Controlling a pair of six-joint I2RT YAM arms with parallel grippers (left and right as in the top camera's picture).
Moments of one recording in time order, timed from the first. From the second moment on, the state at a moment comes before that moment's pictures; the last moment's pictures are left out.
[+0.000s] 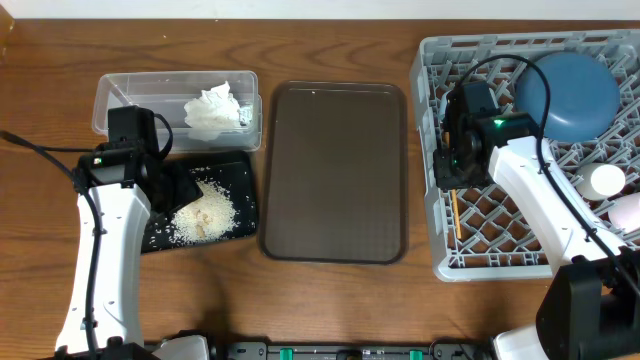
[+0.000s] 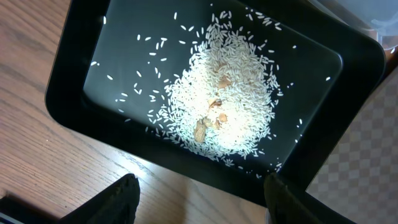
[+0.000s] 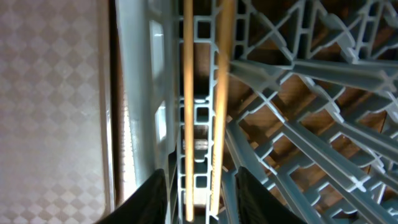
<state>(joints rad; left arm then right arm) 0.16 1.38 1.14 -1.13 -0.06 -0.44 0.22 1.66 1.26 -1.01 0.06 0.18</state>
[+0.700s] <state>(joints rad) -0.05 1.38 1.14 -0.95 0.08 -0.24 0.14 1.56 1.26 -0.83 -0.23 0.11</state>
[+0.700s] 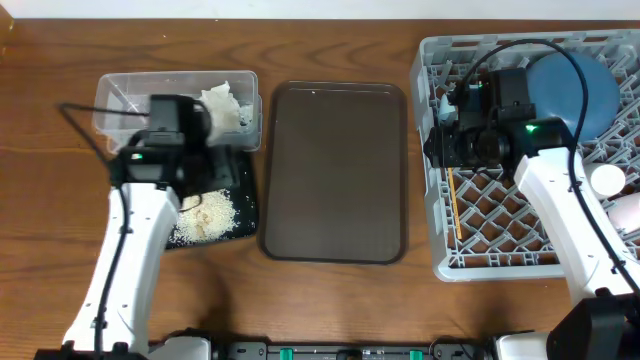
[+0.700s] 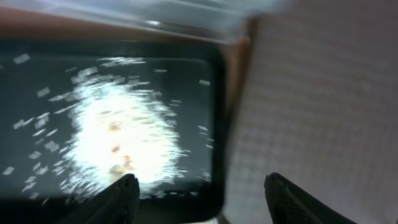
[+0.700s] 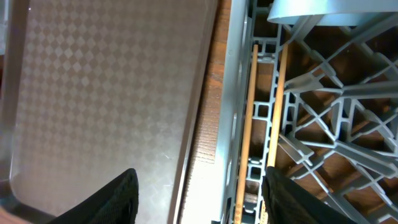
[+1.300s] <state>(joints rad) -0.08 1.23 1.09 -1.12 0.10 -0.20 0.03 1.41 1.23 -1.01 -0.20 0.10</state>
